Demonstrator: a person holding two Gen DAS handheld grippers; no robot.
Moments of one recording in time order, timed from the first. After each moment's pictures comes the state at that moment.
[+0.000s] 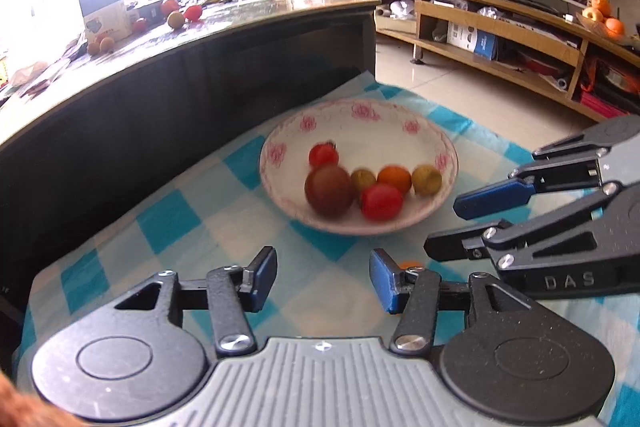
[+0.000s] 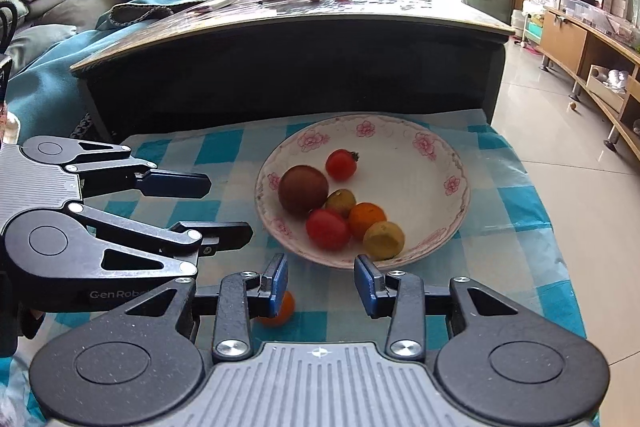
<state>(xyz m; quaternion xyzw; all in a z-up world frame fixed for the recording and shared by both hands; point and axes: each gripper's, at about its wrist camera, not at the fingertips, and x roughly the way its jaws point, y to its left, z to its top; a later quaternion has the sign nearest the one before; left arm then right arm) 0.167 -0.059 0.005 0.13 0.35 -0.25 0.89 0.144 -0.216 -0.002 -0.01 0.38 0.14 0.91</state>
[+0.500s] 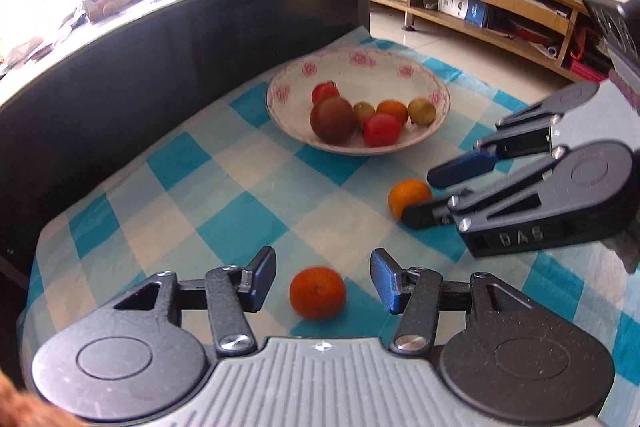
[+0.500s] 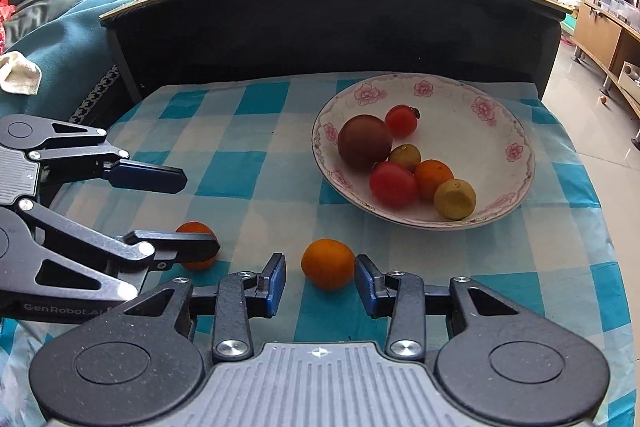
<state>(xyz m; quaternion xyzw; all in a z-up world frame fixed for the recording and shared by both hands) 0.145 -0.032 -0.009 0.15 0.39 -0.26 0.87 0.142 -0.185 -0.026 -0.03 0.41 0.17 0.90</state>
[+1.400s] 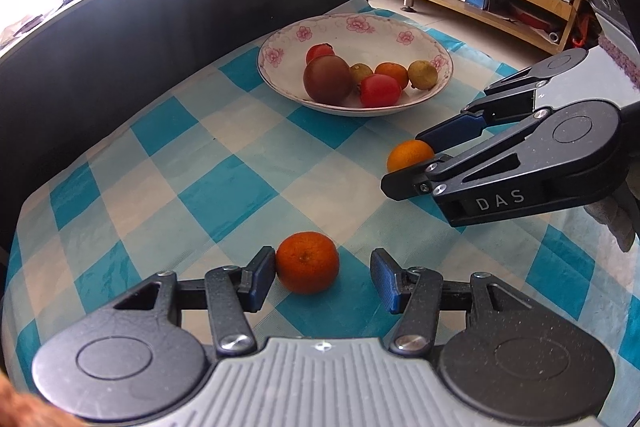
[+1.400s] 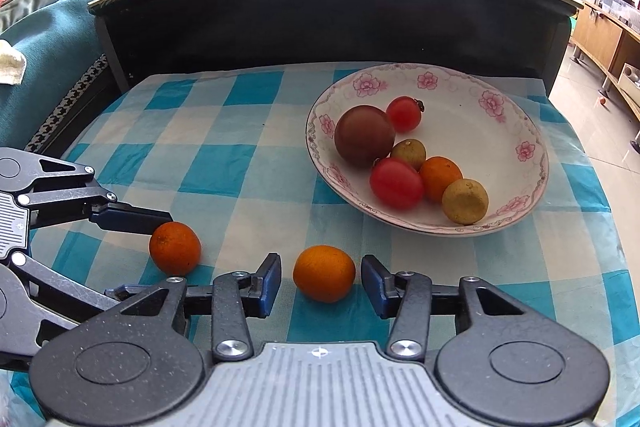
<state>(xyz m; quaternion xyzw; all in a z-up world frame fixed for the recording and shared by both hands) 0.147 -0.033 -0.030 0.14 0.41 -0.26 0.86 0.154 -0.181 -0.038 -0.04 0.42 0.16 0.89</state>
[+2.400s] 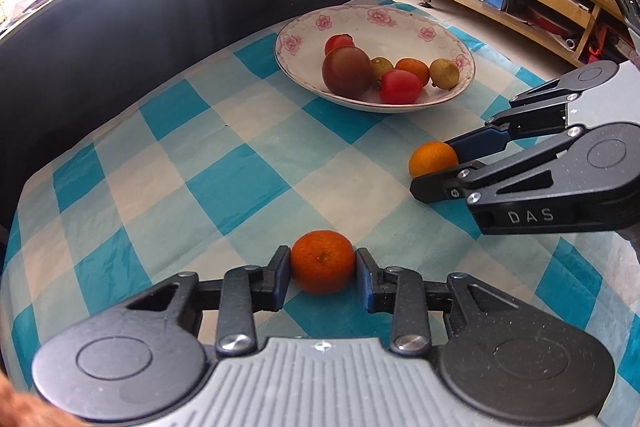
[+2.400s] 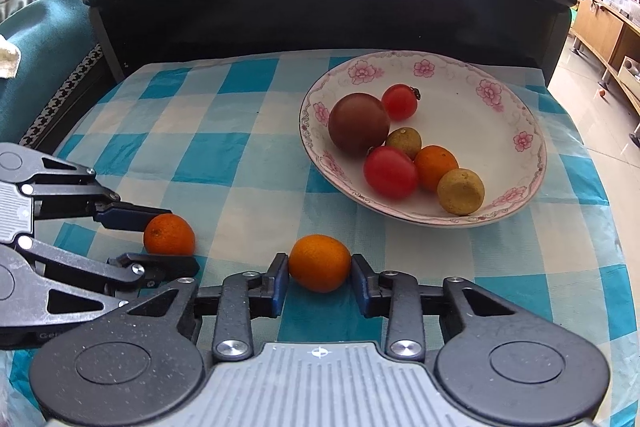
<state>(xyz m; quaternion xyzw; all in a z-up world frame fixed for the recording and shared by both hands) 0.157 -0.033 -0.033 0.12 0.43 -0.24 0.86 0.155 -0.179 -0.038 -0.06 0.43 0.16 0.89</state>
